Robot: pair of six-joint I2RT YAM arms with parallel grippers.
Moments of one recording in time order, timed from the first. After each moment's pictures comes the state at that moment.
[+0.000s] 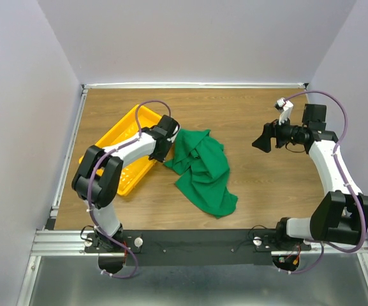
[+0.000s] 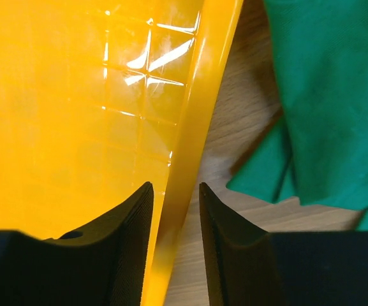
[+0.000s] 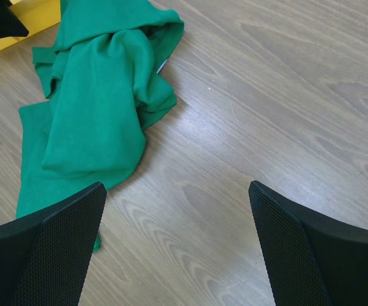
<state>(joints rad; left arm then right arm) -0.52 1.73 1.16 -0.57 -0.20 -0.02 -0.15 1.33 1.05 -0.56 -0.81 -0.40</state>
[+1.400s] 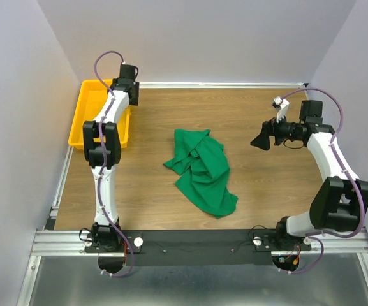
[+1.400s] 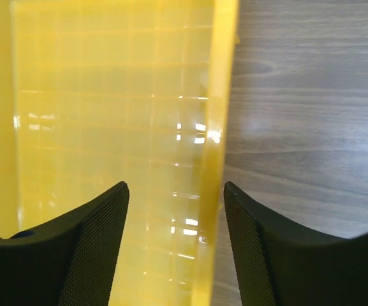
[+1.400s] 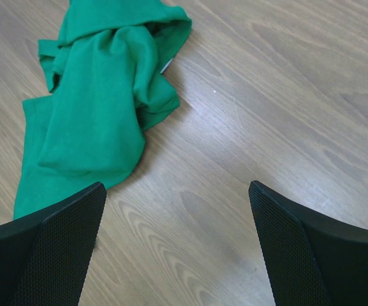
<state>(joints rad) -0.09 2.35 2.09 -0.55 -0.34 0.04 -0.15 1.43 1.10 -0.57 -0.86 -0.45</state>
